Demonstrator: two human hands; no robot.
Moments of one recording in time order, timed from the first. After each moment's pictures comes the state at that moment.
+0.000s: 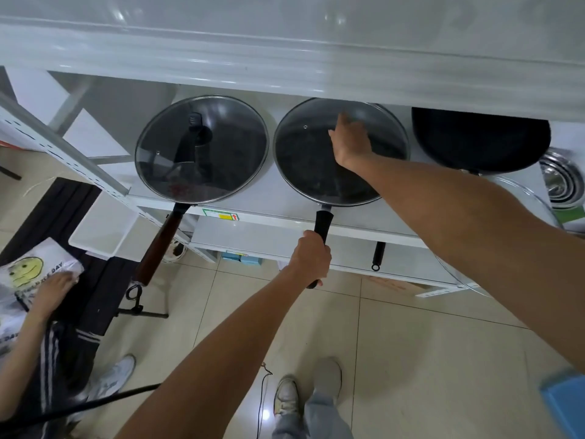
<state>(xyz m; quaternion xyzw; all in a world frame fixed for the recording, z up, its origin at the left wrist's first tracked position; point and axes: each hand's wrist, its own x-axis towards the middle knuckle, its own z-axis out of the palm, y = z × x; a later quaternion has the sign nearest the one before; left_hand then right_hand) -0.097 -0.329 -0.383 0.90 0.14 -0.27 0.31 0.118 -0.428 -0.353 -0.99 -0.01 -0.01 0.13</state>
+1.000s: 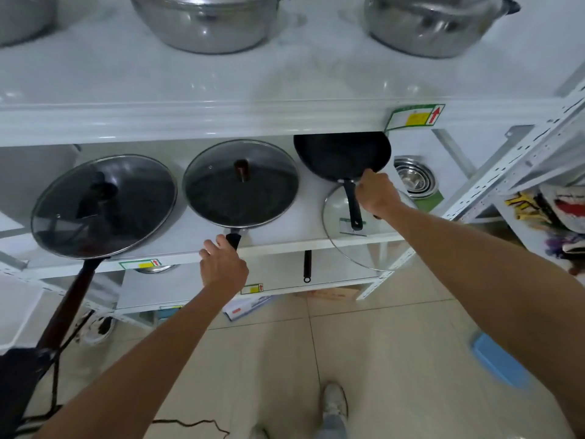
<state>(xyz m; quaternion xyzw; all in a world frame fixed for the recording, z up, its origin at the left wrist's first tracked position) -0.110 -0.334 -0.369 0.99 0.06 -0.07 0.14 -0.059 -0.666 -0.283 -0.97 0.21 0.01 0.13</state>
